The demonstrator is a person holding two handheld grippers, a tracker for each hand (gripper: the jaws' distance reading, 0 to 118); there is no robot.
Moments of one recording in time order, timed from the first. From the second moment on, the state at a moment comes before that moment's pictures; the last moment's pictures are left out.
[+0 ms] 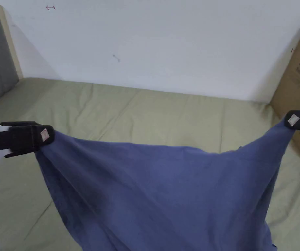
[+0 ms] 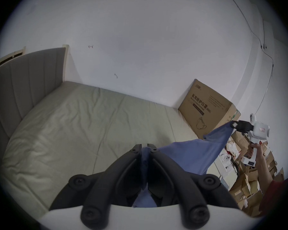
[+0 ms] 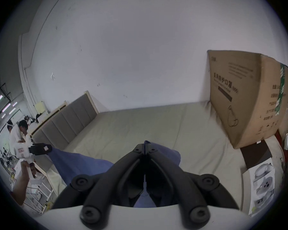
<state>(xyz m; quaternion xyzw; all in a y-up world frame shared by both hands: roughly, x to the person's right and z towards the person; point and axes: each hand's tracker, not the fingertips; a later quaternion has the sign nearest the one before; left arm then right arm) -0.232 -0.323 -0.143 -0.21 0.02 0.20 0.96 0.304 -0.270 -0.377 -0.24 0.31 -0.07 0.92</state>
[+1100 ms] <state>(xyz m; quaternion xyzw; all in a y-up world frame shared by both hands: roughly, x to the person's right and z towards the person) -0.350 -0.226 -0.454 -0.18 0.11 0.13 0.97 0.137 -0.189 -0.655 -0.17 0.19 0.00 0.97</state>
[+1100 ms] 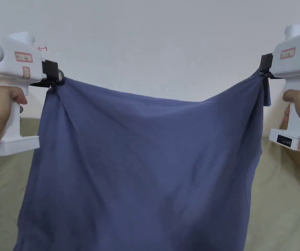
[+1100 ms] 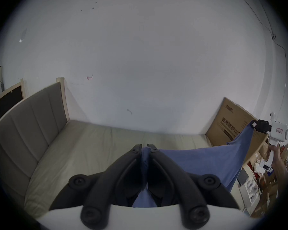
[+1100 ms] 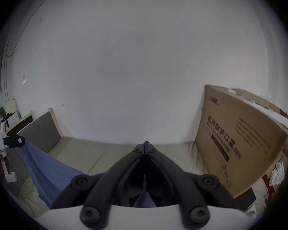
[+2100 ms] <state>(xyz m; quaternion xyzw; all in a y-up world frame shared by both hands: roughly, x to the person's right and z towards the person) -0.325 -0.329 -0.292 -0.18 0.03 0.15 0.97 0.218 -0.263 -0.450 -0.09 0.28 -0.02 0.96</state>
